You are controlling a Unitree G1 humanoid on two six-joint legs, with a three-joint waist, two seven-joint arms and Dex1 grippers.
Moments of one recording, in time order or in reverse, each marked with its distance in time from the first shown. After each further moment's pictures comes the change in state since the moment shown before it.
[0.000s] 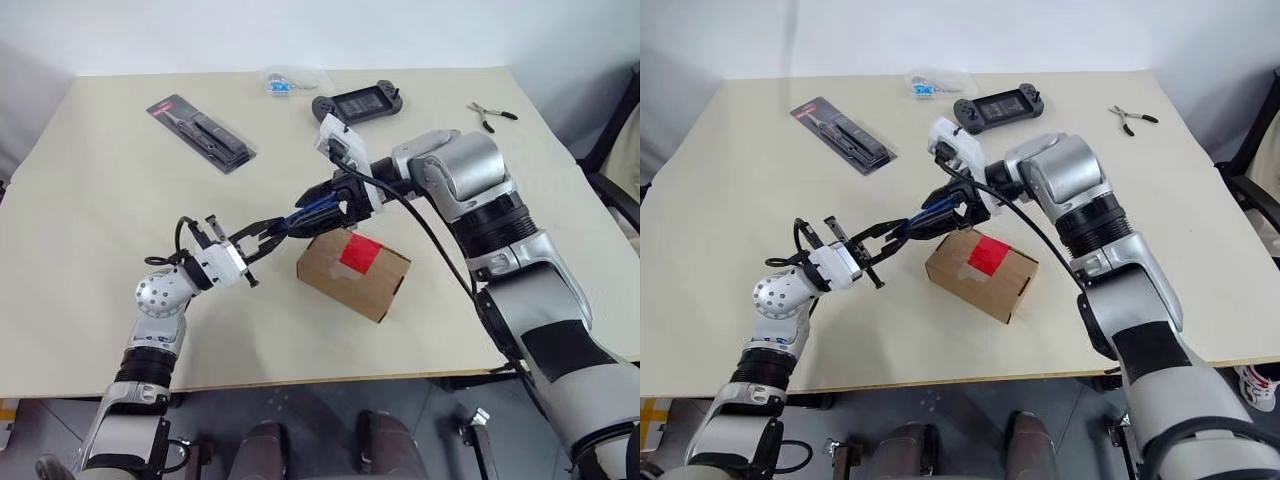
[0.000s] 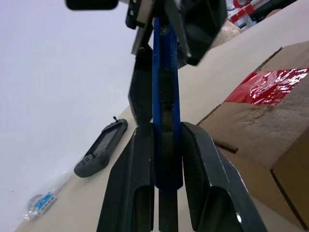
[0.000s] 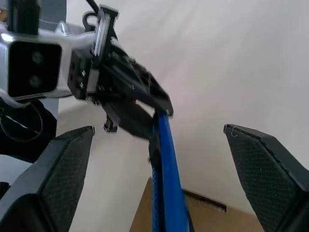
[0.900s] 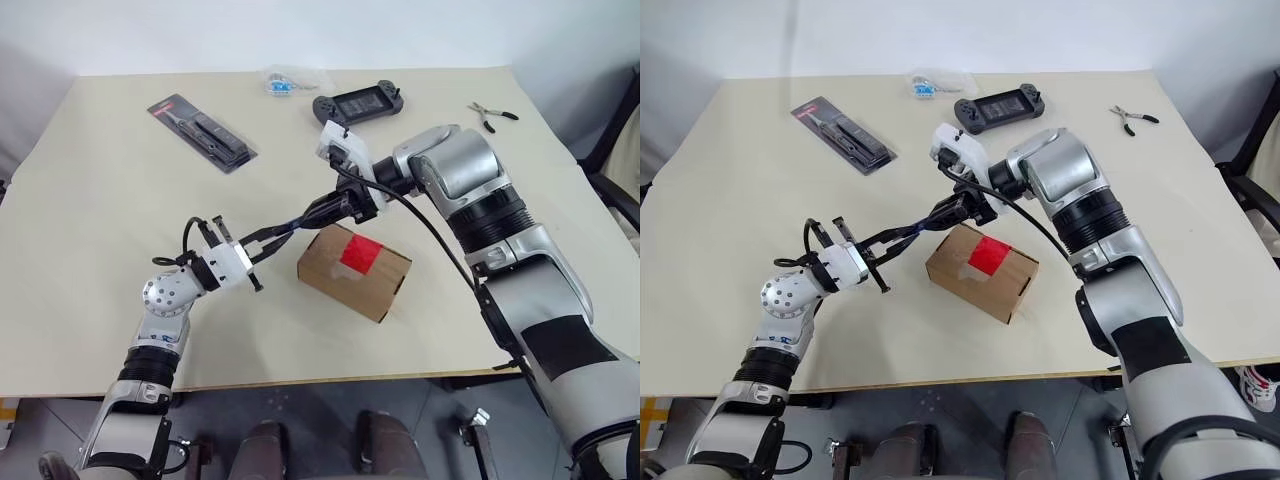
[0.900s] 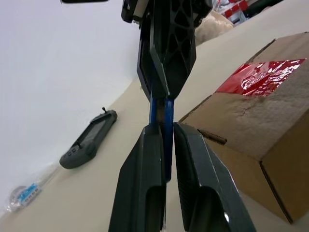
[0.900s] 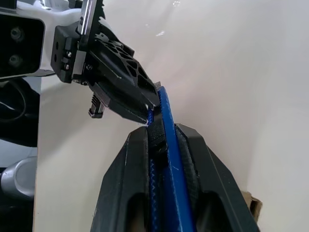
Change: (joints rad) left arm -0.004 0.012 -0.031 -0.013 0.005 0.105 0.004; right arm -0.003 -0.019 0.034 0.030 -0.096 -0.019 0.051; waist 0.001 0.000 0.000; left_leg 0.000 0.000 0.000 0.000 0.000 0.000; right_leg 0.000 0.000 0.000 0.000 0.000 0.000
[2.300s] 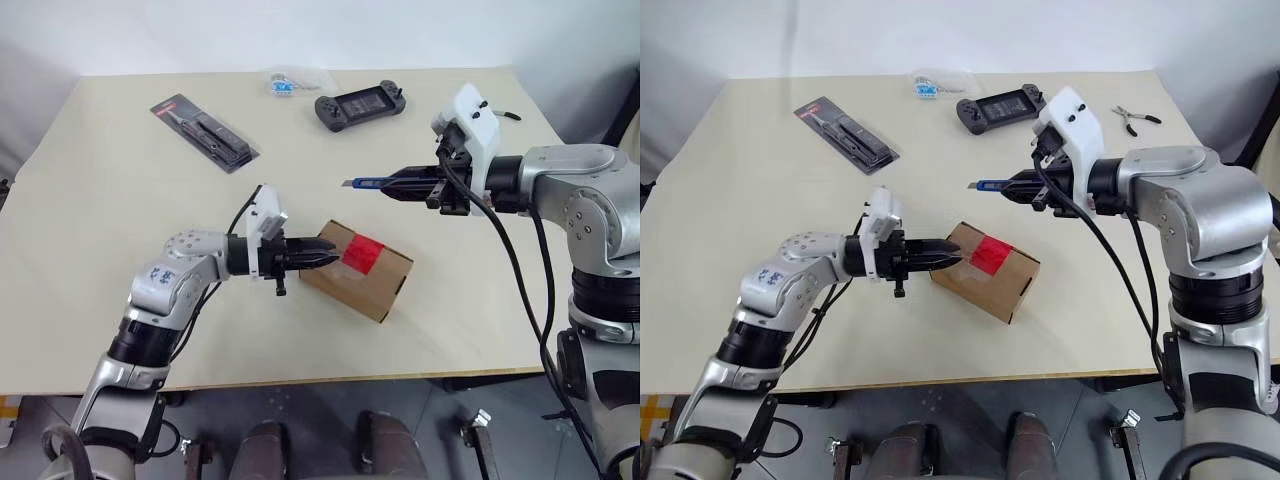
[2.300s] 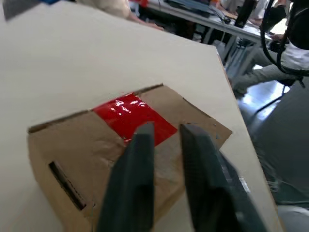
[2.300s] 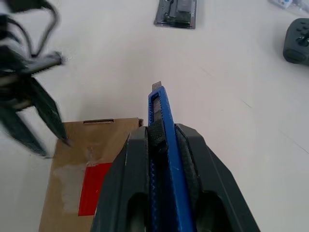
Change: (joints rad) left arm -0.195 0.043 -0.154 -0.380 -0.402 1.327 -0.249; right arm 0.386 -0.326 -0.373 -0.860 0.217 0.376 -0.477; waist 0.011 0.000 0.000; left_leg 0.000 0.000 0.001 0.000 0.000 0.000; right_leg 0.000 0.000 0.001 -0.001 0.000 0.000
